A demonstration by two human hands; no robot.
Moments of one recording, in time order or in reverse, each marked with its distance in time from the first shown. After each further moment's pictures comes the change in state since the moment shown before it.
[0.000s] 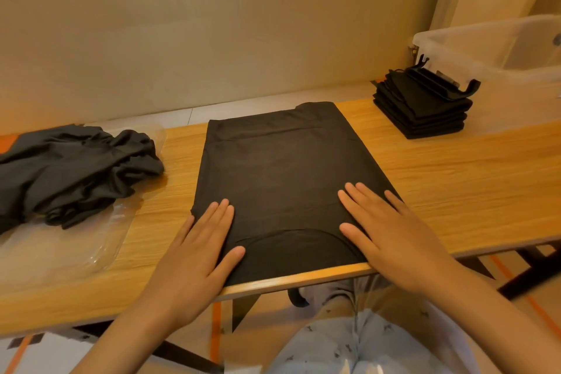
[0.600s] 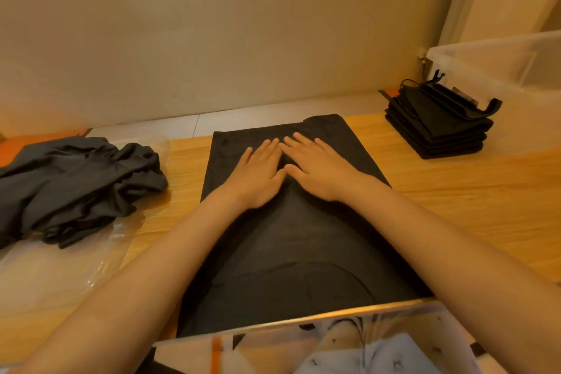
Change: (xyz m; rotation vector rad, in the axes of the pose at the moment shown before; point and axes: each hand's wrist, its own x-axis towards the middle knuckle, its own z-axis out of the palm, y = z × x) left_hand 0.176 0.027 -0.026 0.030 -0.003 0.106; right_hand 0.168 -0.032 -0.033 0.033 0.056 -0.228
